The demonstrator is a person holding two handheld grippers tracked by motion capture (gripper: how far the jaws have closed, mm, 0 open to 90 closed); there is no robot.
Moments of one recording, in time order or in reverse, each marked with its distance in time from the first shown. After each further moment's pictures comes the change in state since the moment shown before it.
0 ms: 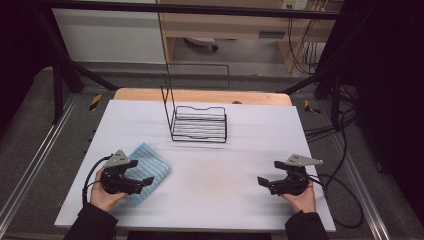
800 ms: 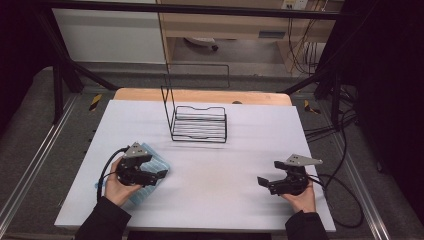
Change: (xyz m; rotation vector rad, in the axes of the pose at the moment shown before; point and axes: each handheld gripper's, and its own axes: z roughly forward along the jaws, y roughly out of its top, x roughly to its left) left arm -0.022 0.036 0.028 0.076 0.013 0.015; right arm 0.000 0.000 0.001 0.012 -0.005 -0.002
